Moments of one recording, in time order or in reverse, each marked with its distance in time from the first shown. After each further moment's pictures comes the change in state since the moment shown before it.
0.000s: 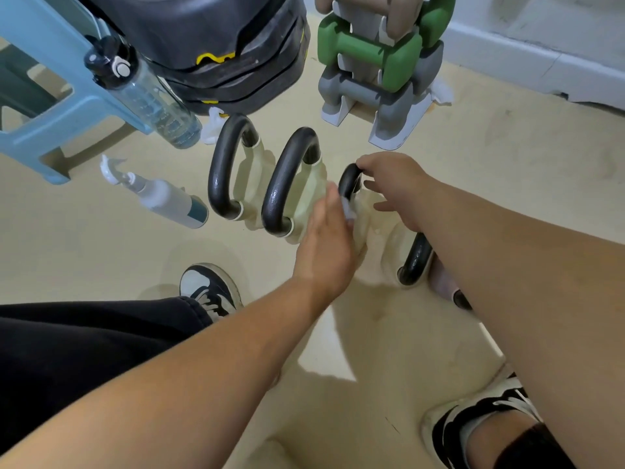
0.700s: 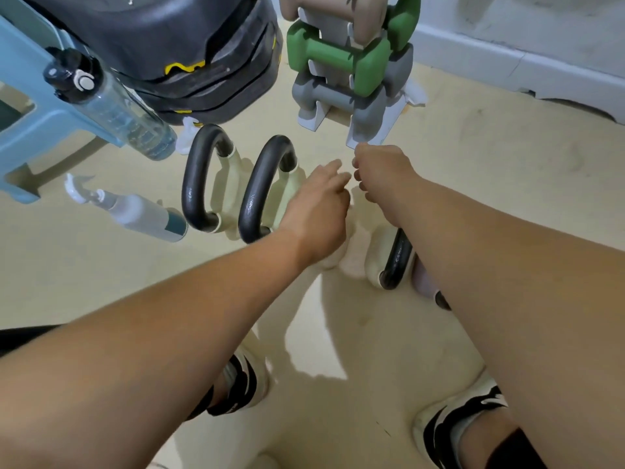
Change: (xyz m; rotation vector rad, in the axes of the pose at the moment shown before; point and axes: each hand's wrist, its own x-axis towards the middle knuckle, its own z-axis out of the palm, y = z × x) left_hand 0.074 0.017 -0.009 0.636 -0.203 0.487; right_hand 0.013 -0.004 -0.012 0.145 0.163 0.059
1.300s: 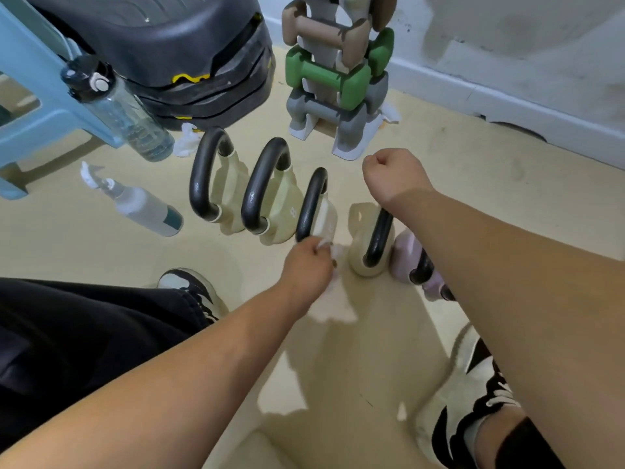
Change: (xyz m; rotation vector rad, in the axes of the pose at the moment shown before) left_hand -0.106 0.058 0.001 -1.240 -0.065 -0.785; right_hand -0.061 0.016 -0.037 -0.398 0.151 -0.289
